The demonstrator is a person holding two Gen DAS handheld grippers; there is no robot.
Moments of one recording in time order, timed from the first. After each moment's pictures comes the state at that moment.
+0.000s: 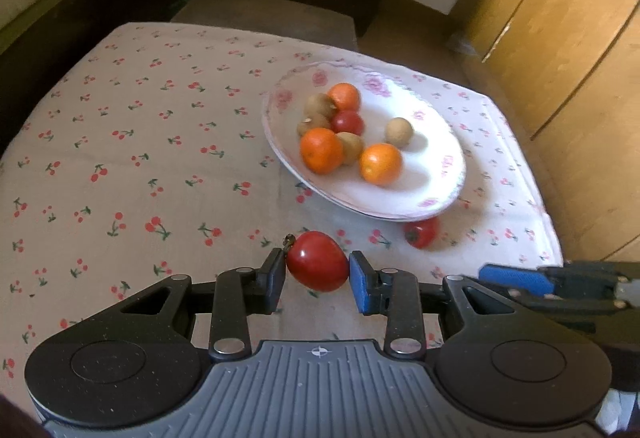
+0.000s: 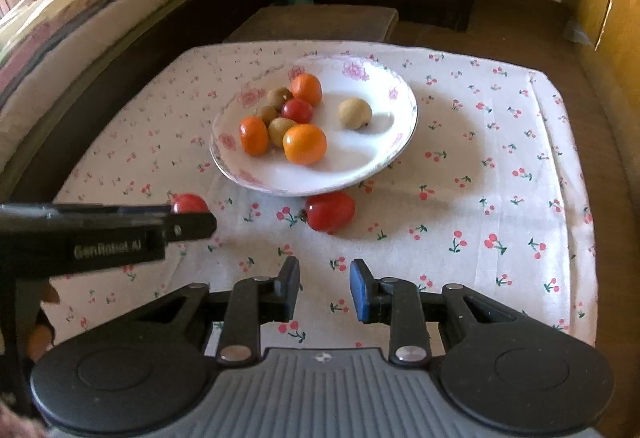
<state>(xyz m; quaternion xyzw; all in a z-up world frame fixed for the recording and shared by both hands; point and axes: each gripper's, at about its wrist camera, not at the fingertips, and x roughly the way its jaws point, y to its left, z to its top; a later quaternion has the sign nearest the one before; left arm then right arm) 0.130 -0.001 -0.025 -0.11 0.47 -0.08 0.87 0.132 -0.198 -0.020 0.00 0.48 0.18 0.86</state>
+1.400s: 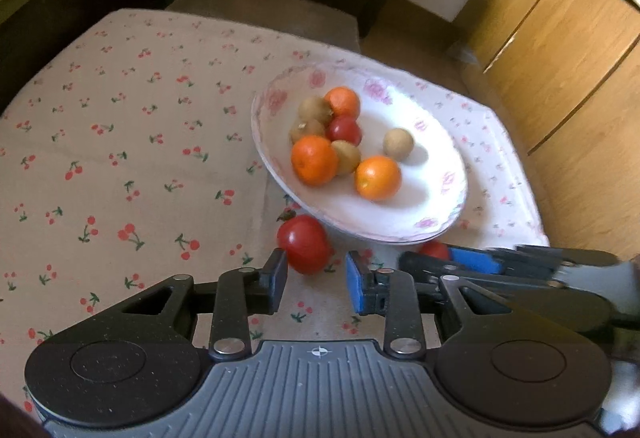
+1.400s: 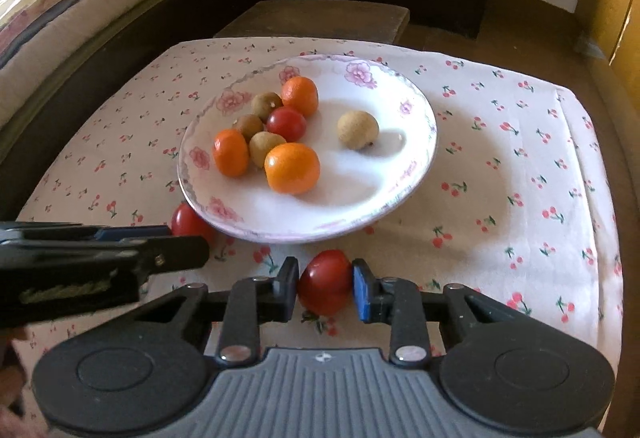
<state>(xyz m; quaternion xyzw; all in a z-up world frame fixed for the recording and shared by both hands) 0.155 -0.005 -0.043 -0.14 0.47 -0.07 0.87 0.175 -0.184 -0.050 -0.03 0.48 0.19 0.86</state>
